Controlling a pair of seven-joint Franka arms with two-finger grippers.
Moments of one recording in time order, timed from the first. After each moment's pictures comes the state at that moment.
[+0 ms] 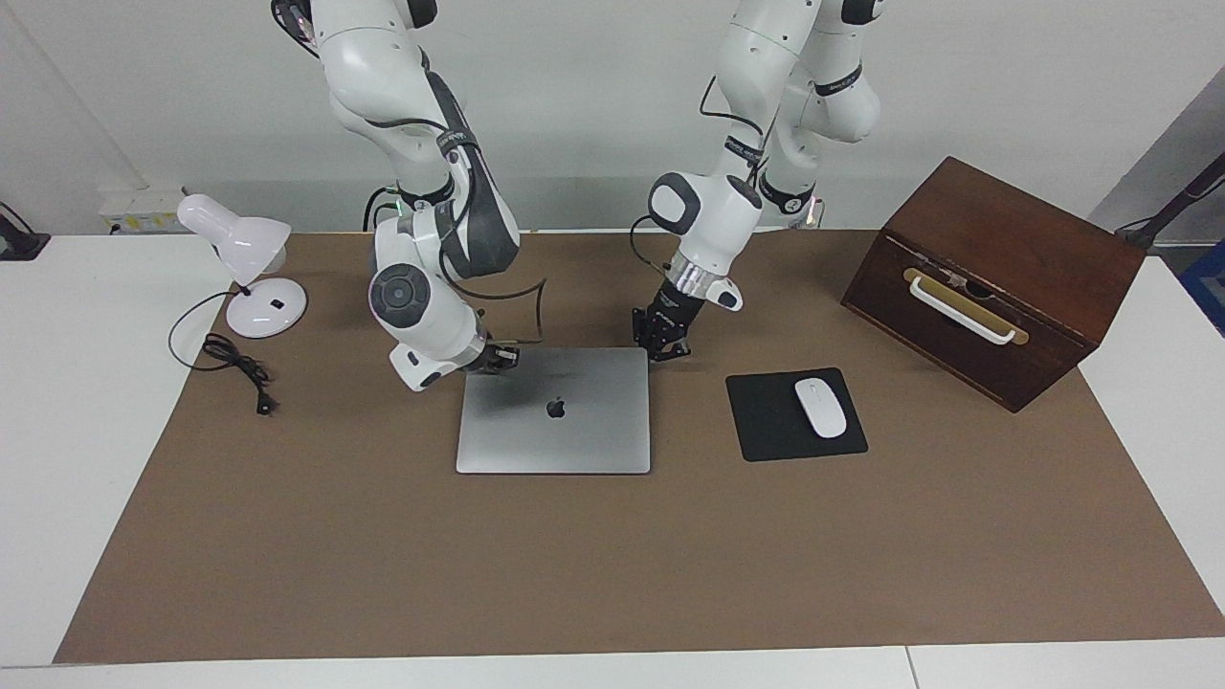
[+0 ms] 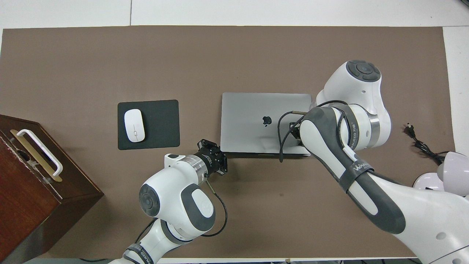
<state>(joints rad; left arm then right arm) -0.73 0.22 -0.10 -2.30 -1.36 3.09 -1.60 0.22 0.32 0.04 -1.86 0.21 1.89 0.33</state>
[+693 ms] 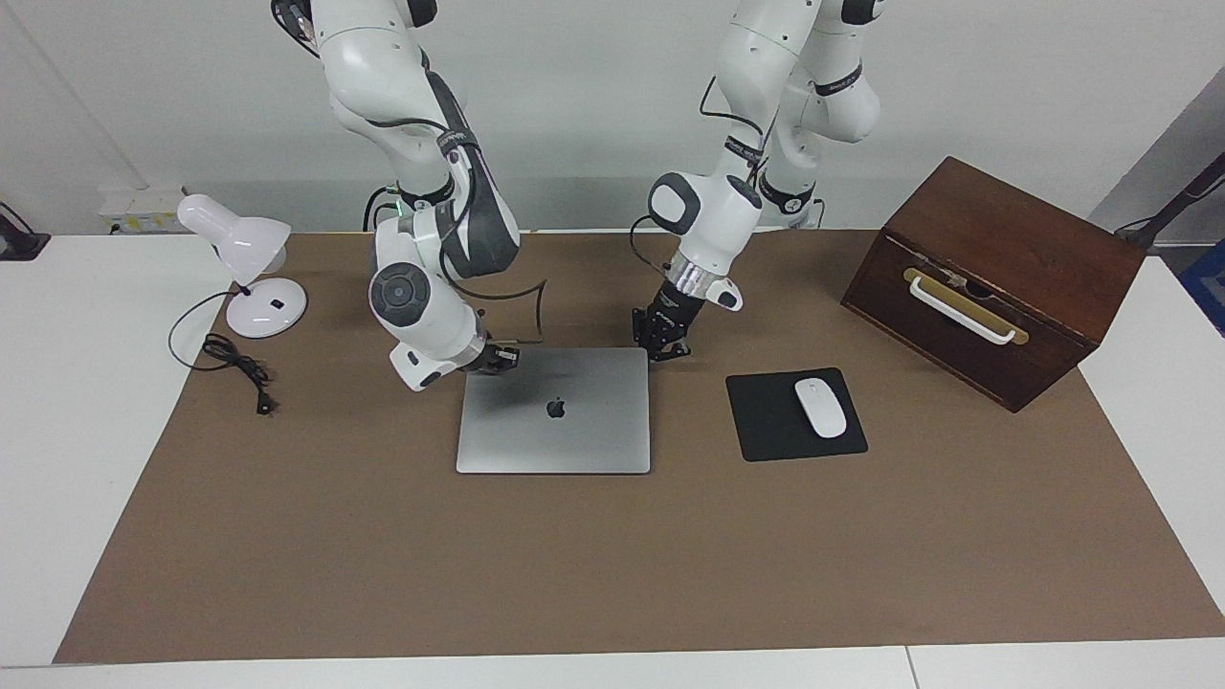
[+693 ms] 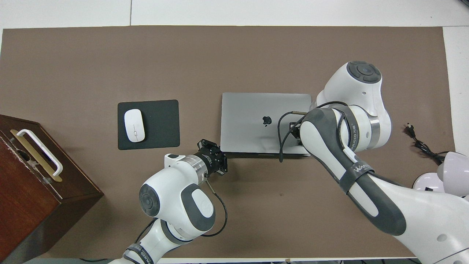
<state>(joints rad) -0.73 0.22 -0.10 -2.30 -1.36 3.09 -1.60 0.22 0.31 0.04 -1.87 0.21 1.91 0.33</state>
